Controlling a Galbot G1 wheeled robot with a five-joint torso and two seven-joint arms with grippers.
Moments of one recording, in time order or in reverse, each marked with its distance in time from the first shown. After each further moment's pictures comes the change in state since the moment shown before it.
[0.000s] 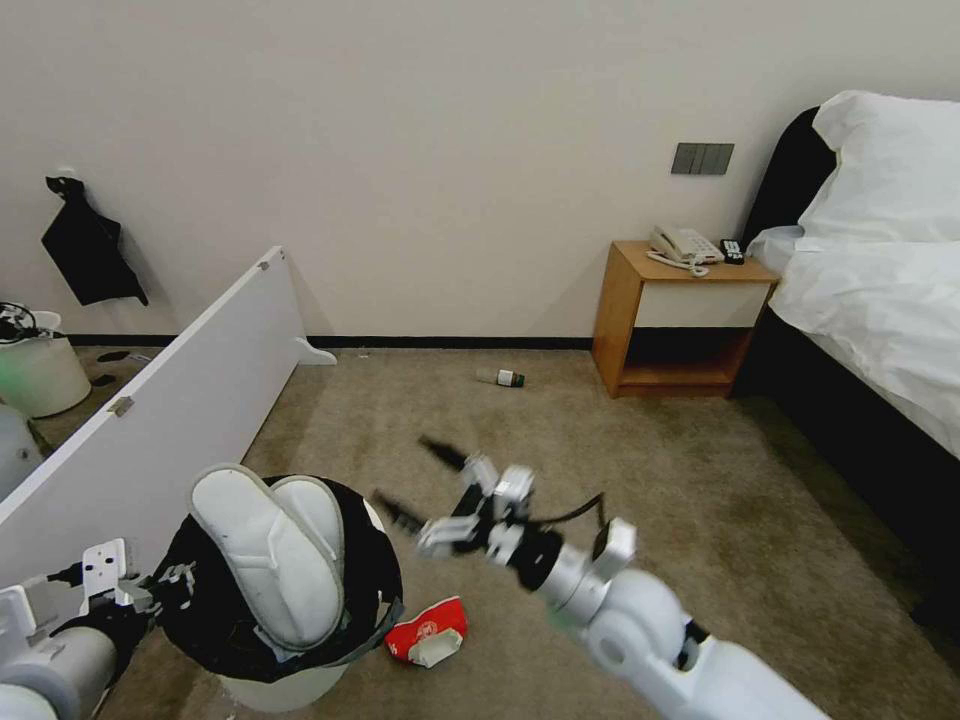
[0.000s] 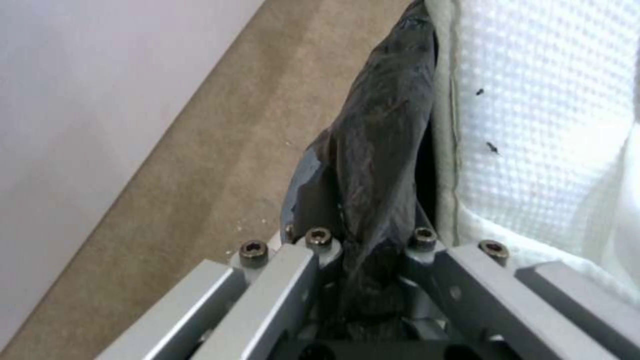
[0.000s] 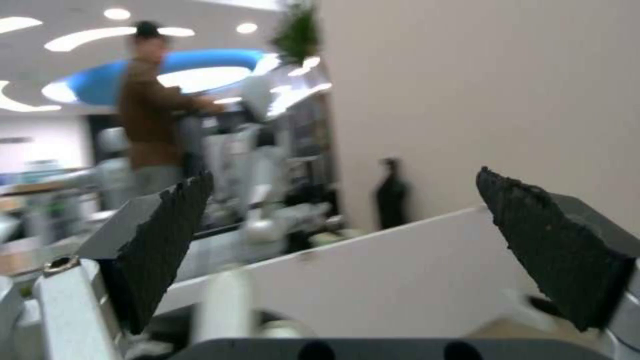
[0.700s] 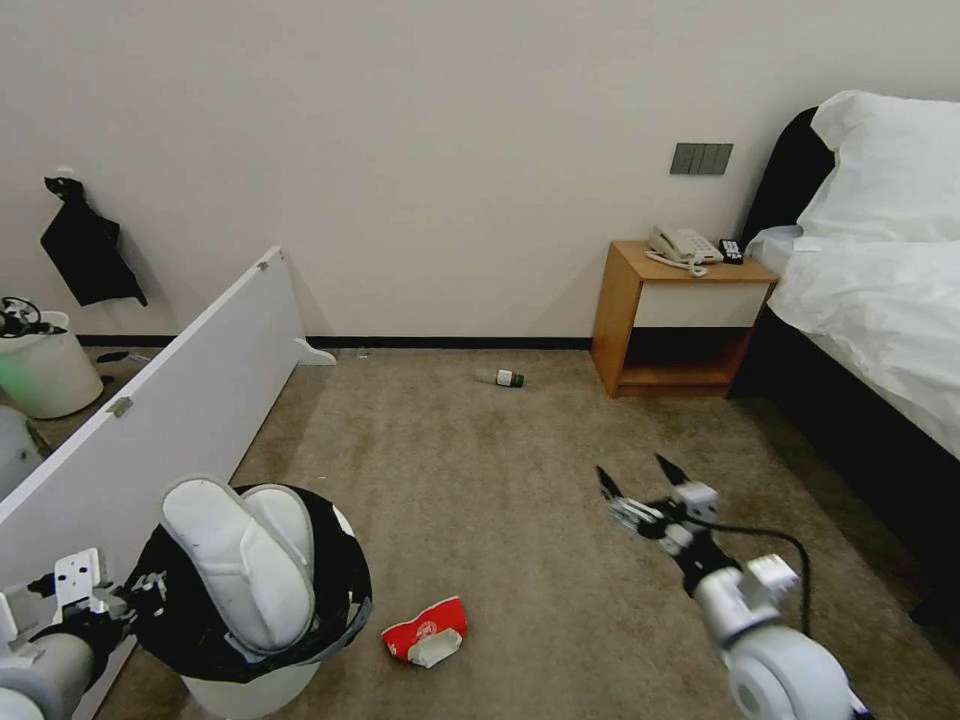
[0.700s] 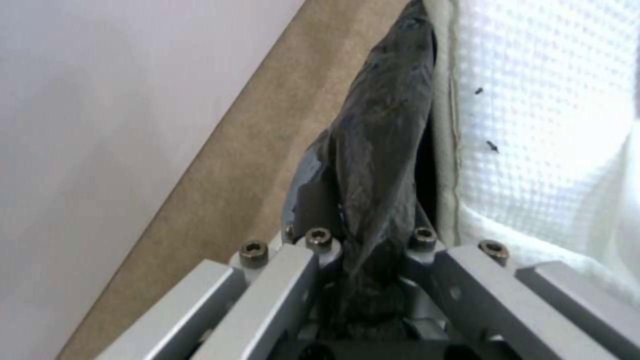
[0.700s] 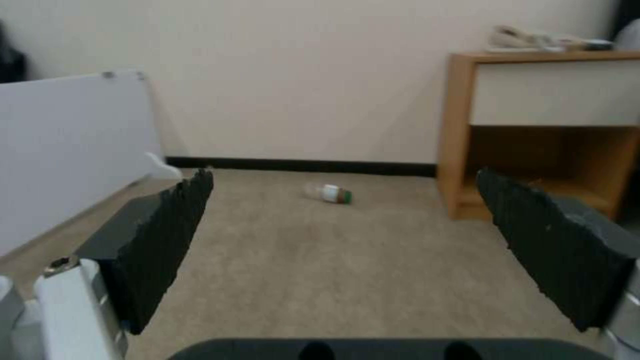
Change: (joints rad) left arm -0.002 -0.019 -0.006 0.086 0.125 0.001 0.056; right arm -0.525 0.064 0.544 0.008 -0.335 -0.103 0.337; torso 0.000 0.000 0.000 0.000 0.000
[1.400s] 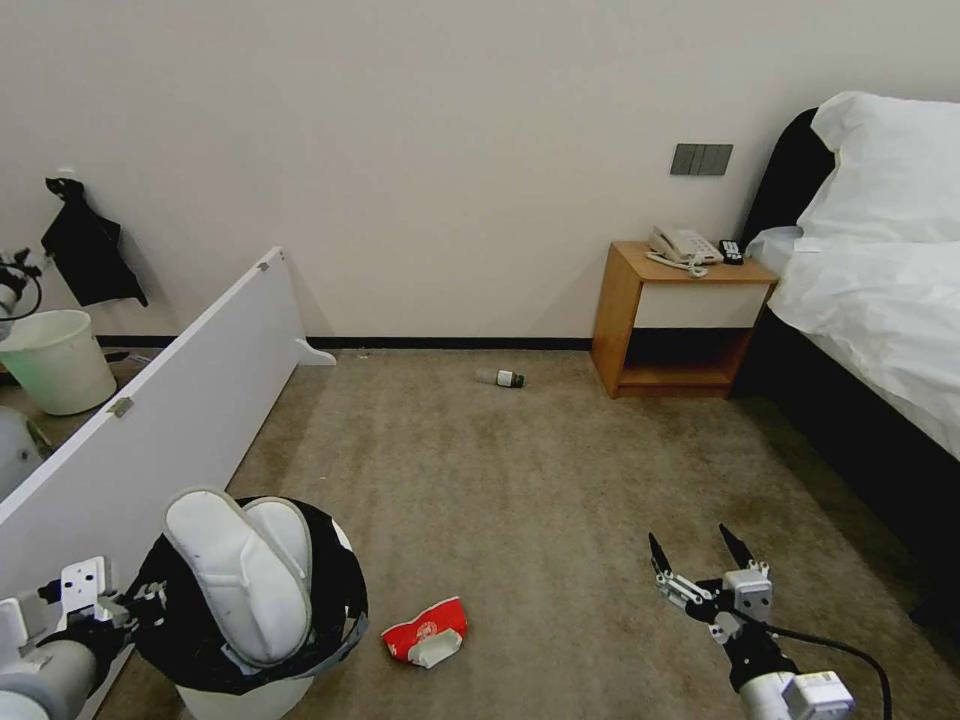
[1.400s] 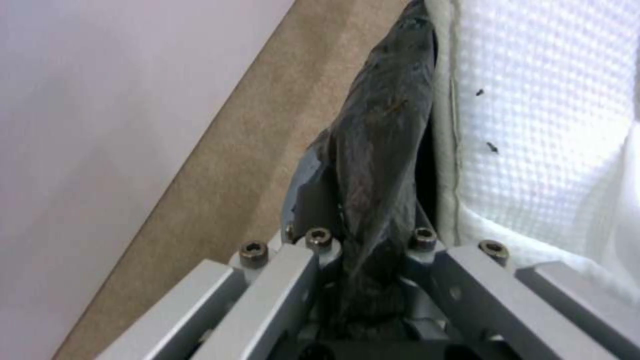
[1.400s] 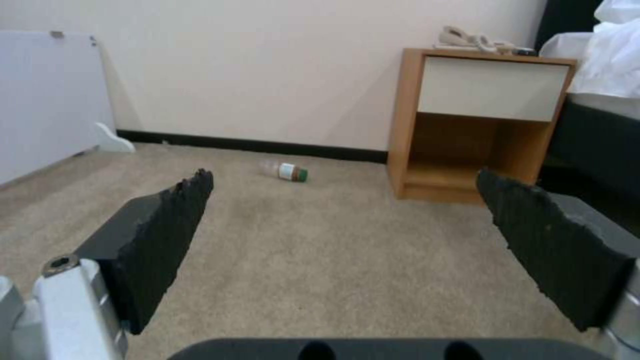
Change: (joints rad) left arm -0.004 0.003 0.009 0.015 0.011 0.000 0.024; right arm -0.197 0.200 0.123 0.034 -0.241 0.097 -0.077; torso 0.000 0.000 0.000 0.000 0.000
